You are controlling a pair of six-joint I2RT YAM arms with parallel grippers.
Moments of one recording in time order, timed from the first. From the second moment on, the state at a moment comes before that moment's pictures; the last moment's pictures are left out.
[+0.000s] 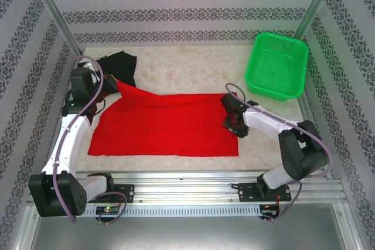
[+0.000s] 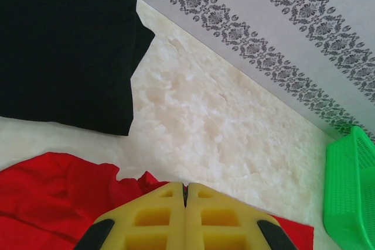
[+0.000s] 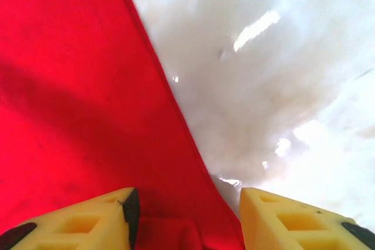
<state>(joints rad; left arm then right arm) 0.11 1.15 0.97 -0.33 0.25 -0.60 0.41 1.51 0.87 -0.74 0.16 1.05</state>
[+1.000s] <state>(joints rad) 0.11 1.16 0.95 -0.32 0.32 -0.59 0.24 2.11 1.56 -0.69 0.22 0.84</state>
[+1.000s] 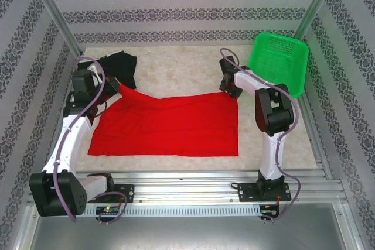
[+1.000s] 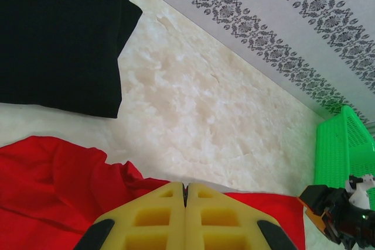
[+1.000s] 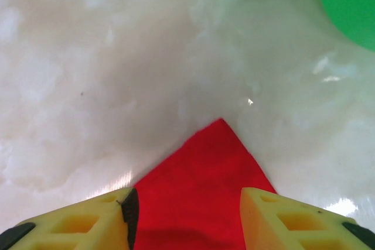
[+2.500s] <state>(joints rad) 0.11 1.14 0.91 -0.32 0.29 -0.57 0.23 2.21 1.70 -0.86 0.34 0.73</state>
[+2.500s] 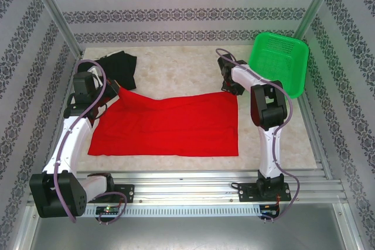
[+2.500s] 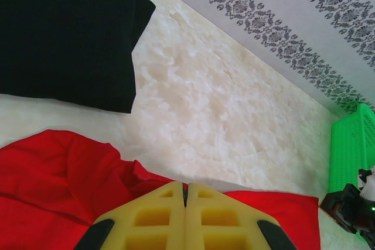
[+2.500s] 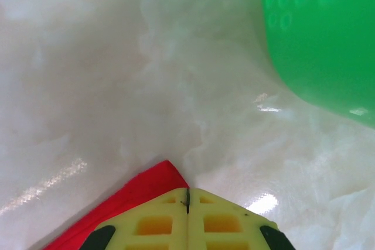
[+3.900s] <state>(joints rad) 0.11 1.14 0.98 -0.42 0.29 -0.53 0.23 2.05 1.38 -0.54 0.26 1.37</state>
